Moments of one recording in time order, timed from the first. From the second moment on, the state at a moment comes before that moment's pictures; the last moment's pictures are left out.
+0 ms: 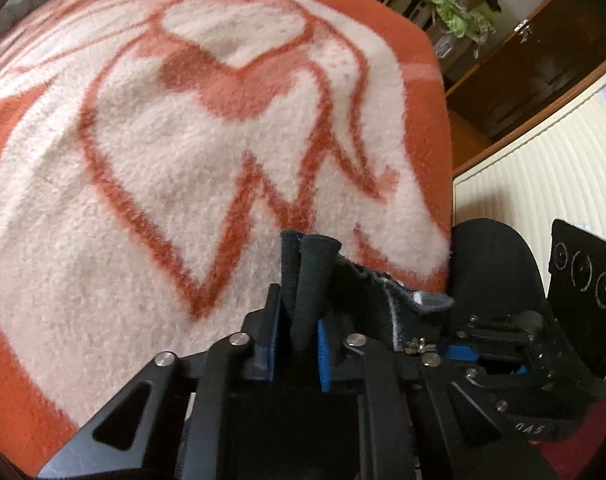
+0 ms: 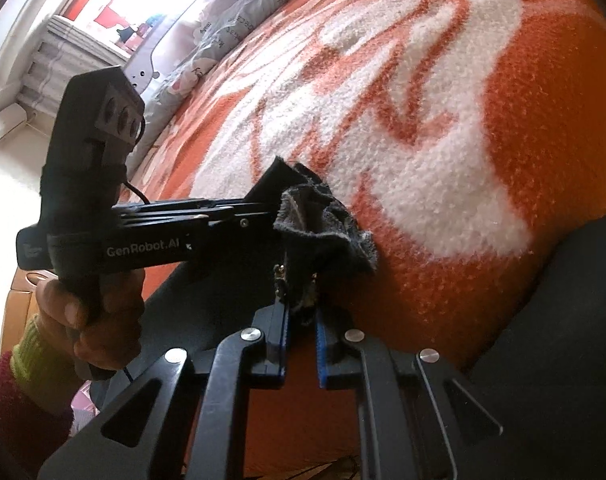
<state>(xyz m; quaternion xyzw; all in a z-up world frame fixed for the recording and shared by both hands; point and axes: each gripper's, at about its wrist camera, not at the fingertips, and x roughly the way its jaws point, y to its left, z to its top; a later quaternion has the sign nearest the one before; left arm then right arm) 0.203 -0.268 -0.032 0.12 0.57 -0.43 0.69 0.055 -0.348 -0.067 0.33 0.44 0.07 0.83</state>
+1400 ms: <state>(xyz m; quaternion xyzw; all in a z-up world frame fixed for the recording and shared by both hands) 0.113 0.027 -0.006 -0.13 0.50 -0.24 0.82 0.086 -0.110 -0.047 0.11 0.47 0.37 0.79</state>
